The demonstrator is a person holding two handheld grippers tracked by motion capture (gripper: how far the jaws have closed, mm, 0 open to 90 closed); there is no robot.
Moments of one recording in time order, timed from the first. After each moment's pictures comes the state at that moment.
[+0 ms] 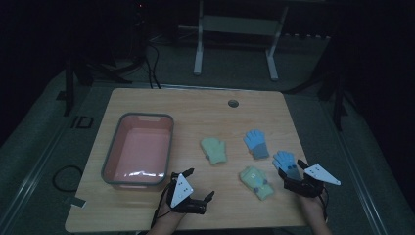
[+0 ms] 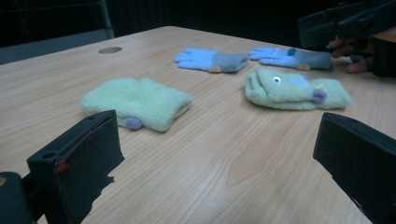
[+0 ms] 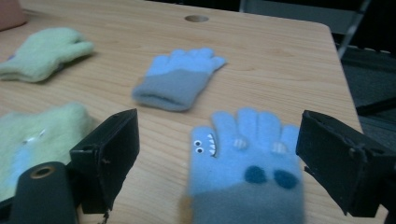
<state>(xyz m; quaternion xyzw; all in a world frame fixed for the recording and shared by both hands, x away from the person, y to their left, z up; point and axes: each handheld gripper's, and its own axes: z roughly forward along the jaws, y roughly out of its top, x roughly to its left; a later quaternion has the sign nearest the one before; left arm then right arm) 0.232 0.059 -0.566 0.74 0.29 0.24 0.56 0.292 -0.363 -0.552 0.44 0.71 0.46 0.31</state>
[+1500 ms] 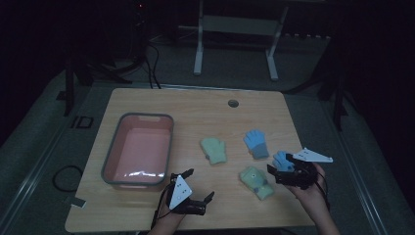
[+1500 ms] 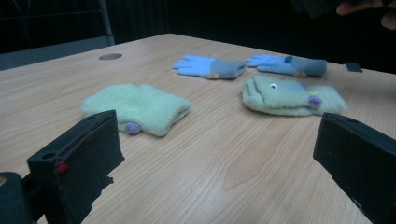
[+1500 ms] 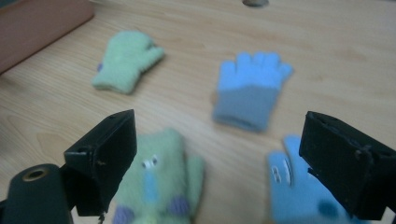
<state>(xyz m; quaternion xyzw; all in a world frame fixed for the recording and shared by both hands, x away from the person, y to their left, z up) 0.229 0.060 -0.567 0.73 0.29 0.24 0.57 0.296 -0.312 -0.478 0.43 0.78 0.41 0.21</state>
